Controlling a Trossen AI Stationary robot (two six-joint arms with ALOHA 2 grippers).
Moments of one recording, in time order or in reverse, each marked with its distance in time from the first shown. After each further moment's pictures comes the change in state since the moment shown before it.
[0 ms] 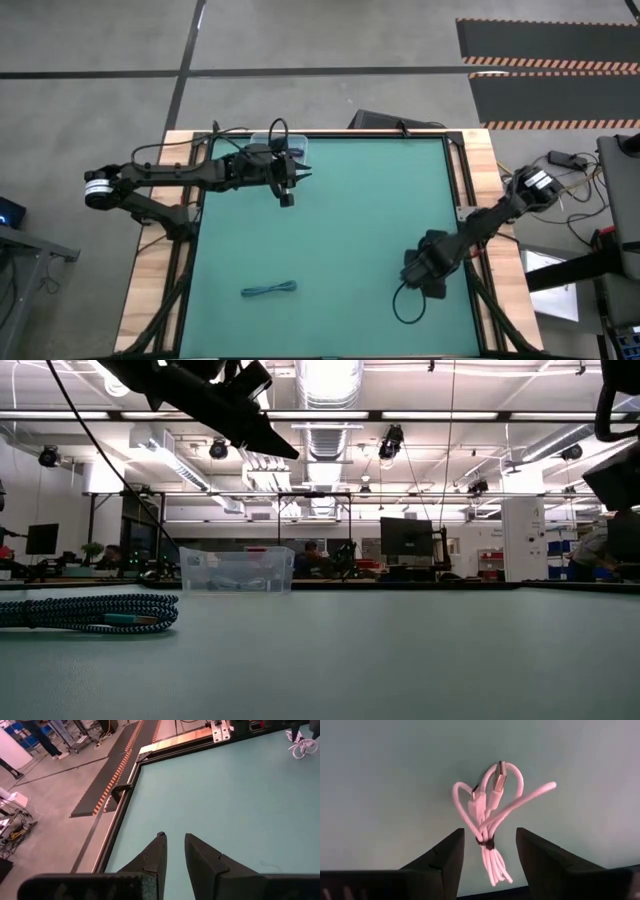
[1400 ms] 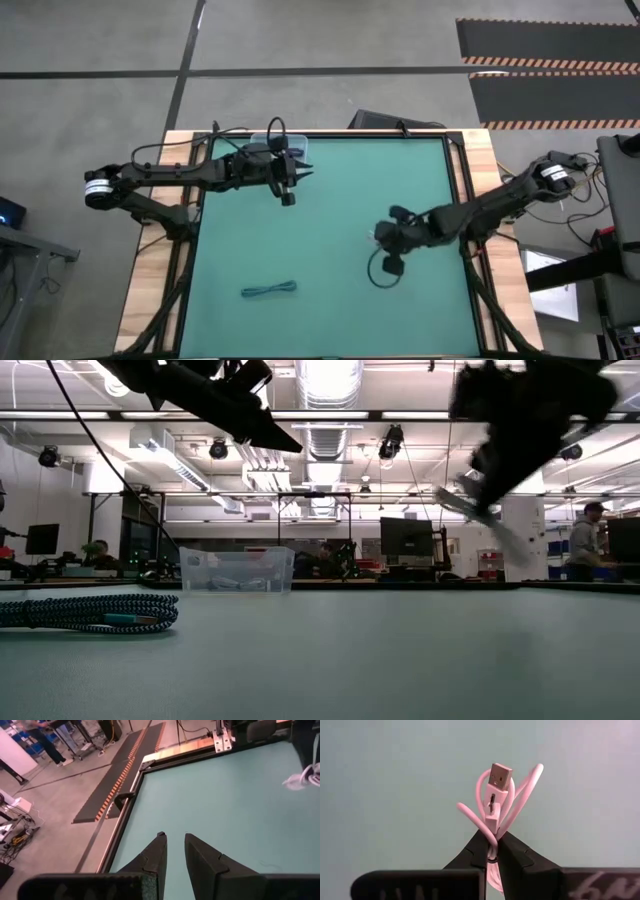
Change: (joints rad) left arm -0.002 0.000 0.000 0.045 0.000 -0.006; right arm -0.279 -0.173 -0.001 0.535 0.362 -0.309
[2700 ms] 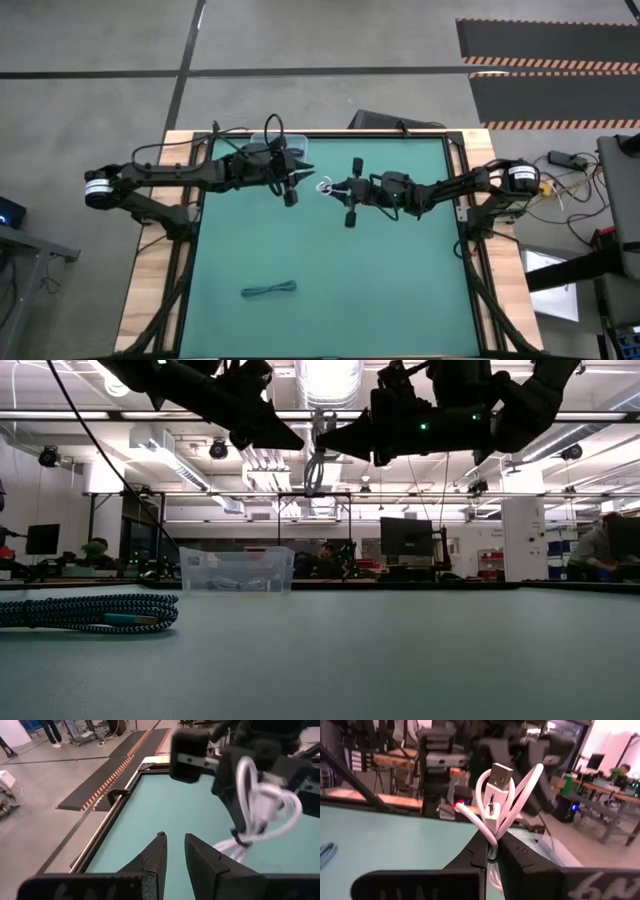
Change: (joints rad) left arm -0.008 0.000 0.000 0.019 0.004 -0.210; right arm -0.421 0.278 -0.137 1.485 -0.201 -0.660
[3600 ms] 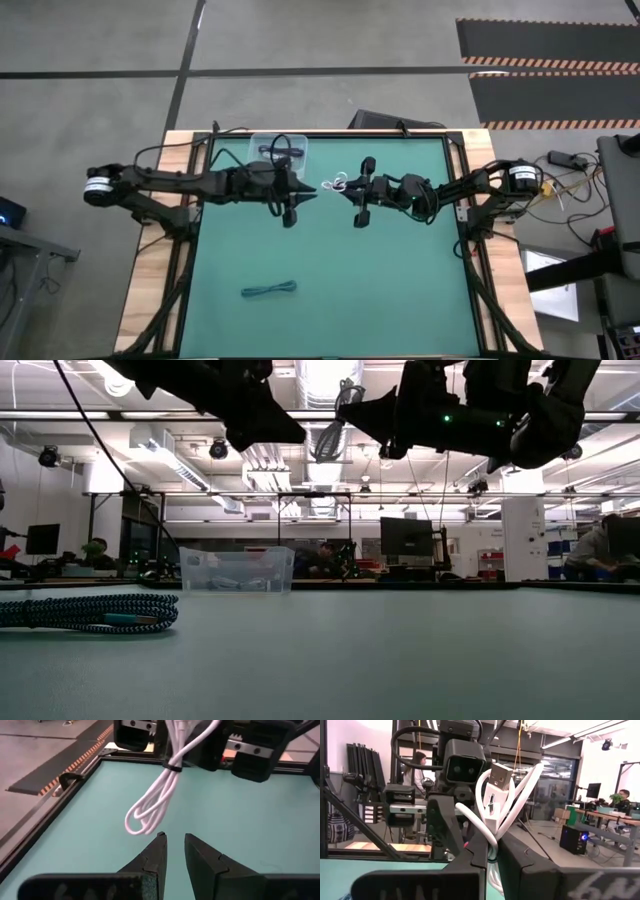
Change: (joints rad) left arm -0.149 0.004 -0.001 -0.060 0.000 -0.181; right arm -0.008 -0.005 -0.136 0.376 -0.041 0.097
